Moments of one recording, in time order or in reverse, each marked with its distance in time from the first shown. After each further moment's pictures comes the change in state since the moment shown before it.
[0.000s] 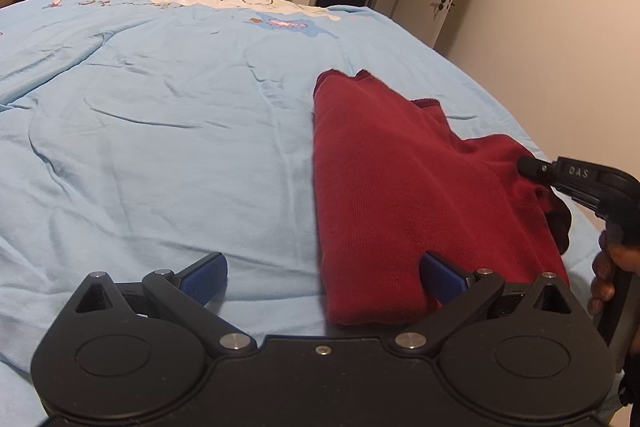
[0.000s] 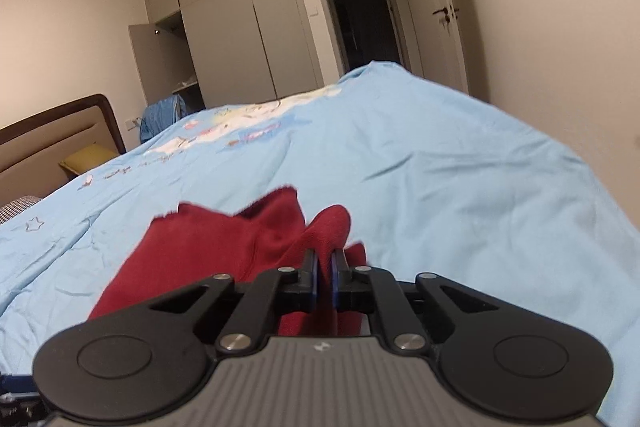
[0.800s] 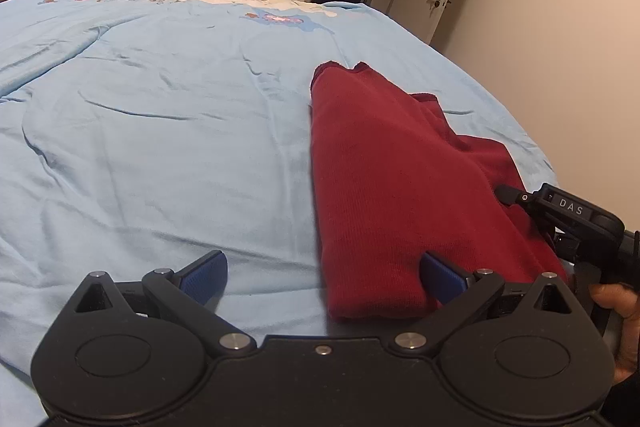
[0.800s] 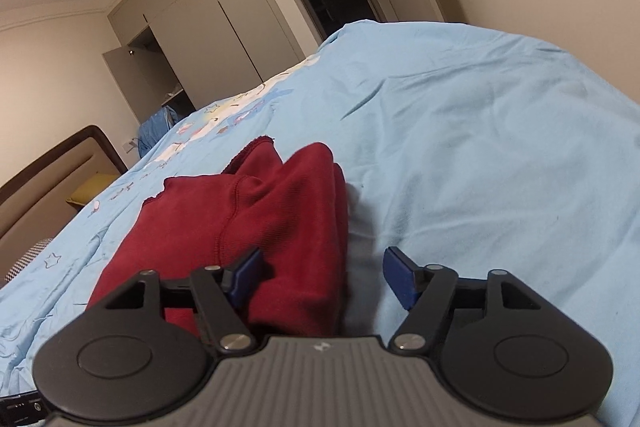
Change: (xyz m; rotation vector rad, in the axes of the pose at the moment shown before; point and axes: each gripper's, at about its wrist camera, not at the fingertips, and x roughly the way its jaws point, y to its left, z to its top) left arm 0.005 0.002 -0.004 0.005 0.020 -0.009; right arm 0.011 -0.027 -0.049 0.231 0.078 0.054
